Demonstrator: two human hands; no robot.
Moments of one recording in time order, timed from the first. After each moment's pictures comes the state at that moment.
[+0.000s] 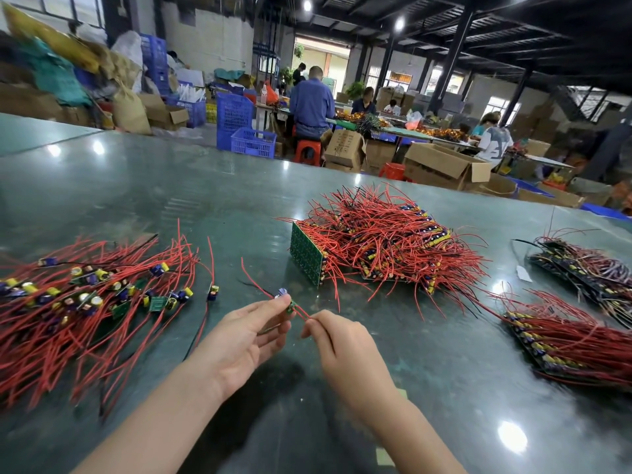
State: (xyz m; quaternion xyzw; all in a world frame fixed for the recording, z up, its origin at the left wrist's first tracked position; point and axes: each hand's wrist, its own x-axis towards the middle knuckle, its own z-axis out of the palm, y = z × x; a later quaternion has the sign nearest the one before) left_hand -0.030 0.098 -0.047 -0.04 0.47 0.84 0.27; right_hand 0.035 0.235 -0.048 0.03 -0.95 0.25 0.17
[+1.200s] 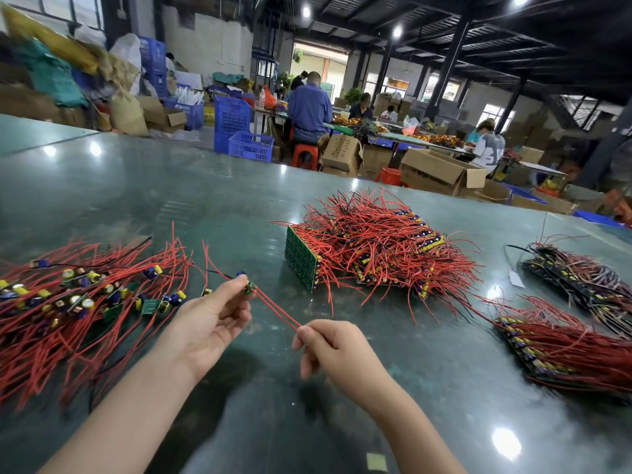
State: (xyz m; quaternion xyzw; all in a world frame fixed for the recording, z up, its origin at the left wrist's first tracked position) left_hand -0.054 0.079 -0.044 -0.08 0.43 0.88 0.16; right_hand 0.033 0.242 -0.038 0.03 -0.89 0.46 0.04
